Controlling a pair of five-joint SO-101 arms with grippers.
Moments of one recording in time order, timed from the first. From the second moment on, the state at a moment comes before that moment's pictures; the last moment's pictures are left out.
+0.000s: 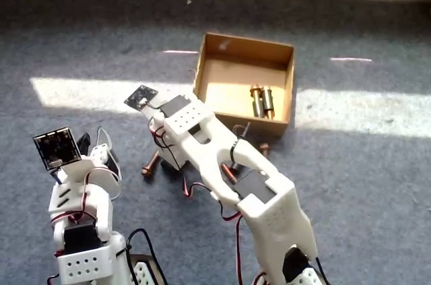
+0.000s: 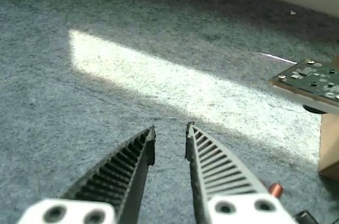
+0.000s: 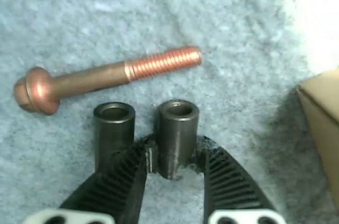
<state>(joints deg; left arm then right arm) -18.9 -102.8 96.0 42.8 13.4 -45.1 31.9 -8.0 72.7 16.3</state>
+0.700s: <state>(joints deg) -18.9 -102.8 96.0 41.7 13.4 -36.5 -5.3 7.9 78.5 17.9</state>
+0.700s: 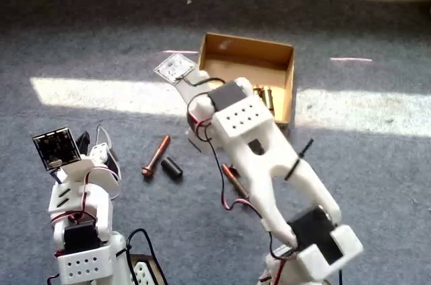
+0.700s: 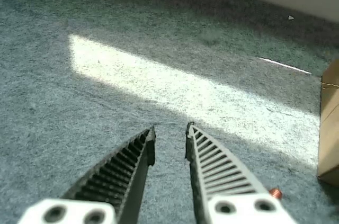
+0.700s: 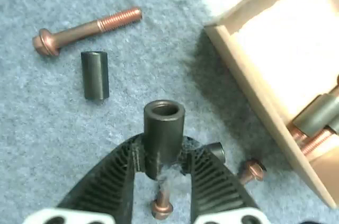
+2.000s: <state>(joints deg) -18.9 -102.8 96.0 41.4 13.4 -13.0 -92.7 79.8 61.3 7.3</state>
